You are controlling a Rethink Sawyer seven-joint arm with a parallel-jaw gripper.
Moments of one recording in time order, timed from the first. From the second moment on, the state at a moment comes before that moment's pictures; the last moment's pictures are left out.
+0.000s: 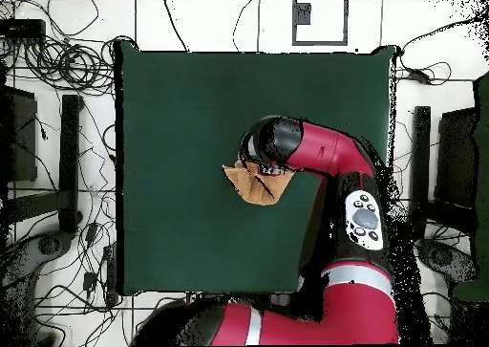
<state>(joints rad) -0.19 -0.42 -0.09 1.33 0.00 0.85 3.13</state>
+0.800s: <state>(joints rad) -0.30 -0.43 -0.04 1.33 -0.12 0.85 3.12</state>
